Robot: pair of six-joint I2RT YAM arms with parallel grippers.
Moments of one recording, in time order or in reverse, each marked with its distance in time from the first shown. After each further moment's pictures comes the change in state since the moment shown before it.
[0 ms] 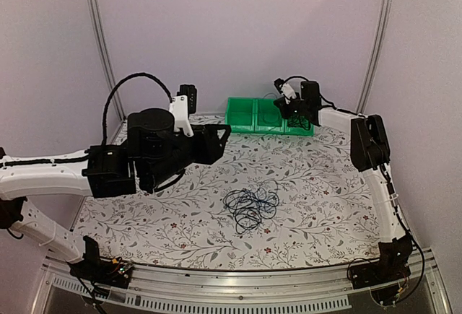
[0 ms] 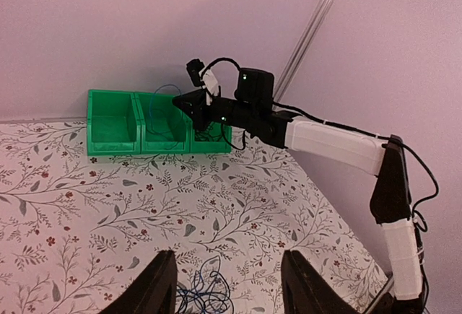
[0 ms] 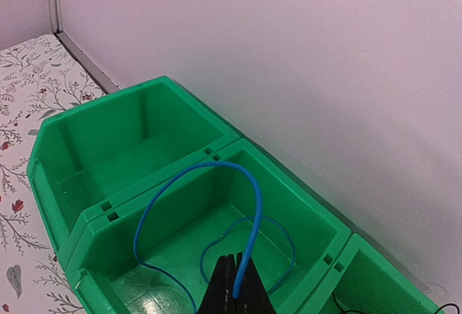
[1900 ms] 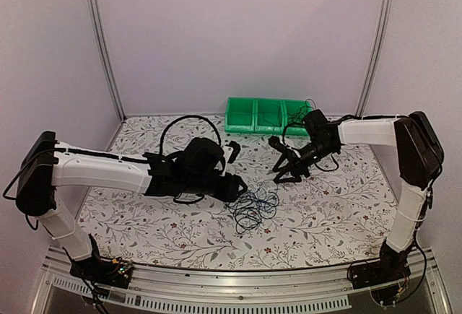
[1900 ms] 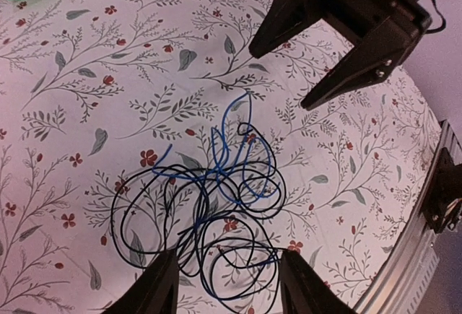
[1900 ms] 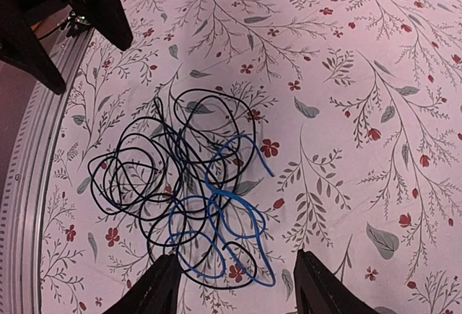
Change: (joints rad) left arm 0.167 0.354 -0.039 -0.107 0.522 0.031; right arm 0.166 -0.740 -0.909 -0.638 -0.484 -0.450
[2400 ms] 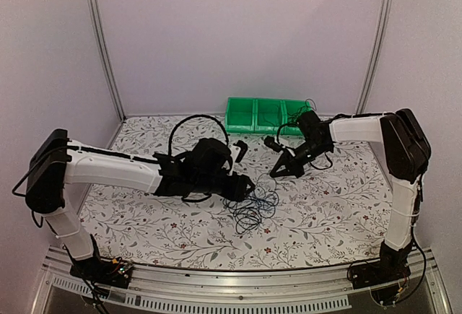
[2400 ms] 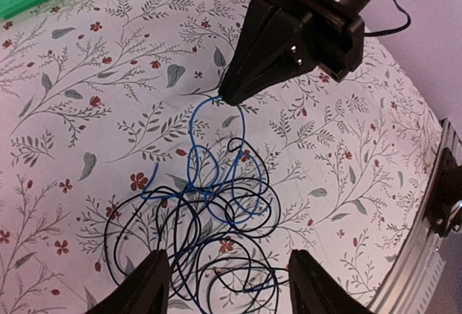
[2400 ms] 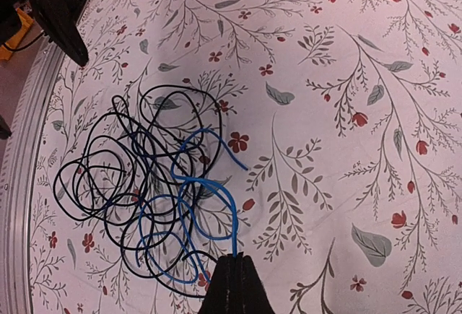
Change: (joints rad) left arm 0.005 0.051 0.031 0.050 0.014 0.040; right arm -0.006 0.173 0.101 -0.016 0.034 0.038
